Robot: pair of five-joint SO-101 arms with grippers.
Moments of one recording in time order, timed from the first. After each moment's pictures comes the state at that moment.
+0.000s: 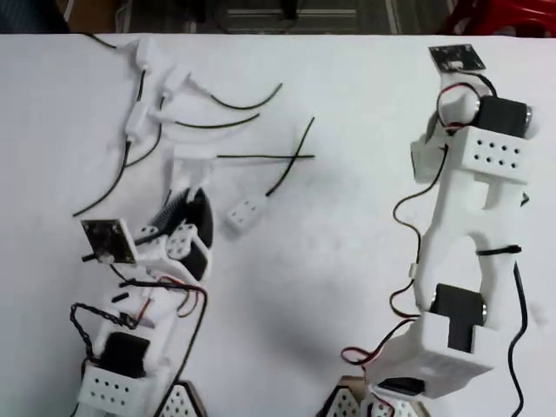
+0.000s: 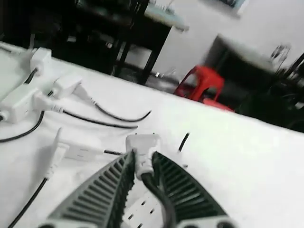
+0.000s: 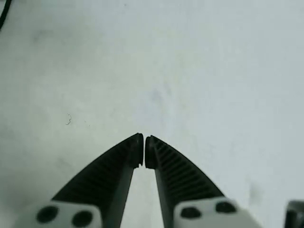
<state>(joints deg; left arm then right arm) 9.6 -103.7 97.1 27.4 23.0 11.9 5.3 -19.9 98.5 21.2</state>
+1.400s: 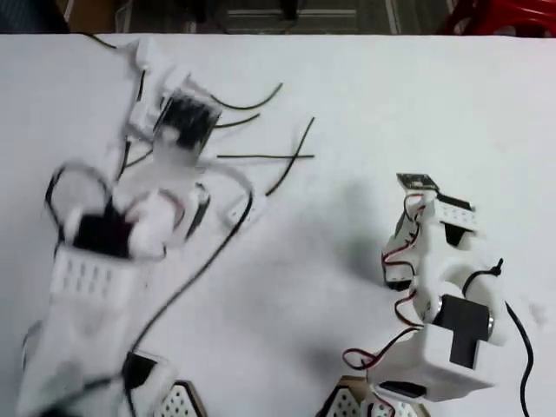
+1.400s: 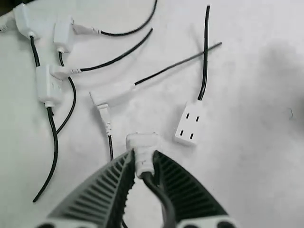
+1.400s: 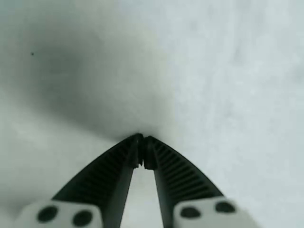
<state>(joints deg) 9.5 -38.7 26.0 75.5 -13.0 14.4 2.5 38.7 65.6 21.5</state>
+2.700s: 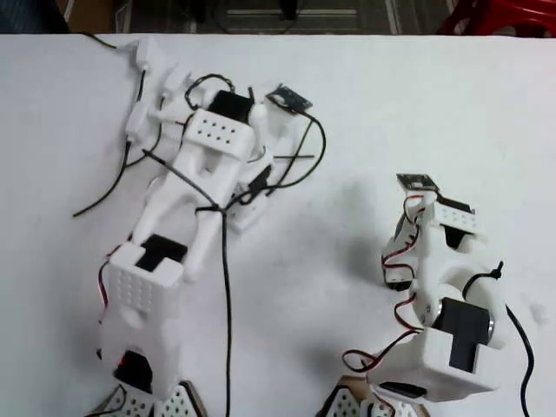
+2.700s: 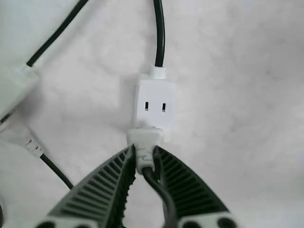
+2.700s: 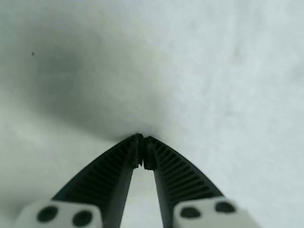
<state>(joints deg) 16.4 32.4 -30.9 100.3 -17.2 14.4 2.2 39.6 64.4 21.6</state>
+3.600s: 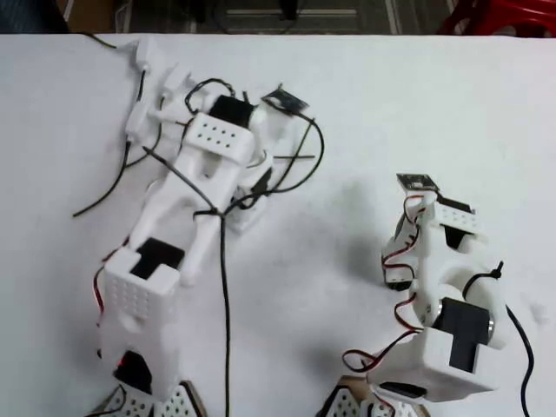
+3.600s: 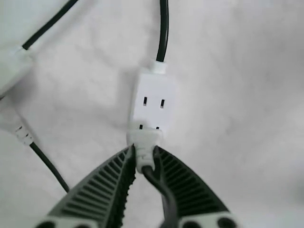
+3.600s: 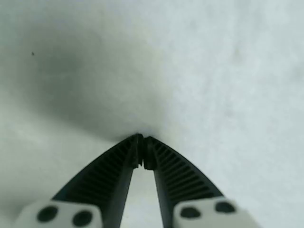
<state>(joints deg) 17.0 29.6 -25.2 97.7 -11.7 14.4 2.2 39.6 64.4 21.6</state>
